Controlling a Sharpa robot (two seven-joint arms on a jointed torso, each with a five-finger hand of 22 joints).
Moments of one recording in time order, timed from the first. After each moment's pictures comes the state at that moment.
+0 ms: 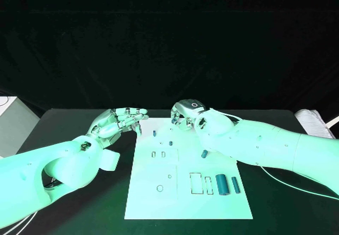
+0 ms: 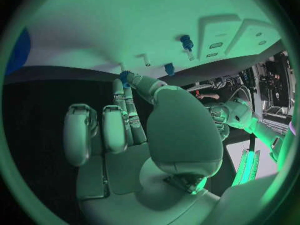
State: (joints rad) left arm 1.23 -0.97 -0.02 1.71 -0.06 -0.25 0.45; left_hand 1.32 -0.19 0.58 0.05 0.07 0.88 0.22 0.20 0.19 1.10 0.15 0.07 0.09 1.07 0.07 0.78 0.73 0.17 0.89 0.17 1.00 0.59; right arm 1.35 -0.46 -0.16 1.14 -1.62 -0.48 -0.20; right_hand 1.32 -0.20 0.63 -0.03 0.13 1.08 0.13 0.20 0.37 1.23 0.07 0.12 0.17 1.47 -0.01 1.35 1.19 0.07 1.46 0.08 1.38 1.31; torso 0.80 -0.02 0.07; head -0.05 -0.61
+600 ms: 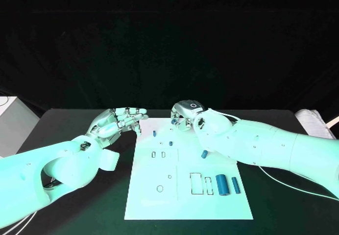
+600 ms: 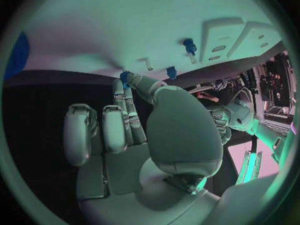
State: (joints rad) left arm 1.24 -0.97 -0.02 1.71 -0.06 -0.25 0.45; left_hand 1.32 -0.19 0.58 0.05 0.07 0.88 0.22 0.20 0.19 1.10 0.15 0.07 0.09 1.07 0.07 0.79 0.73 0.17 0.89 0.17 1.00 0.59; right arm 1.35 -0.44 -0.16 1.11 -1.62 -0.45 -0.20; right_hand 1.32 -0.20 0.63 -0.03 0.13 1.07 0.13 0.20 0.37 1.23 0.07 0.12 0.17 1.47 -0.01 1.35 1.18 0.07 1.46 0.08 1.38 1.31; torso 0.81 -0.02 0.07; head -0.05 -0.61
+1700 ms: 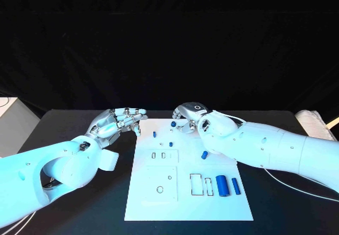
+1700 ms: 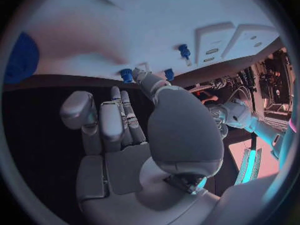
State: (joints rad) left arm 1.24 -0.98 -0.02 1.71 -0.06 -0.25 0.45; left_hand 1.32 -0.19 0.58 0.05 0.07 0.88 0.22 0.20 0.20 1.10 0.15 0.07 0.09 1.07 0.07 0.79 0.73 0.17 0.89 0.17 1.01 0.60; right arm 1.35 -0.50 -0.16 1.18 -1.60 -0.45 -0.20; right_hand 1.29 -0.23 0.47 0.00 0.16 0.93 0.16 0.12 0.39 0.99 0.11 0.12 0.13 1.45 0.02 1.26 1.01 0.09 1.34 0.12 1.14 1.04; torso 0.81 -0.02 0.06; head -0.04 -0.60
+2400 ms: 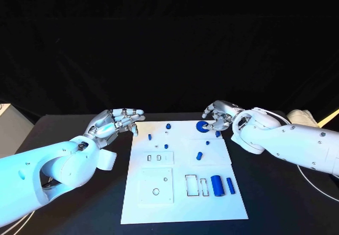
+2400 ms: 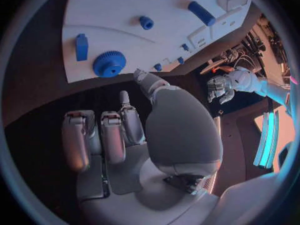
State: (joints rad) left arm 1.24 -0.98 -0.02 1.68 -0.06 -0.24 0.45; left_hand 1.32 -0.19 0.58 0.05 0.07 0.88 0.22 0.20 0.20 1.10 0.15 0.07 0.09 1.07 0.07 0.79 0.73 0.17 0.89 0.17 1.01 0.60; right arm 1.39 -0.78 -0.15 1.35 -1.29 -0.40 -0.18; right_hand 1.31 -0.24 0.40 0.08 0.18 0.84 0.17 0.22 0.47 1.39 0.08 1.44 1.31 1.47 0.00 1.54 1.31 0.03 1.47 0.10 1.52 1.31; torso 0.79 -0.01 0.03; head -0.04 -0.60
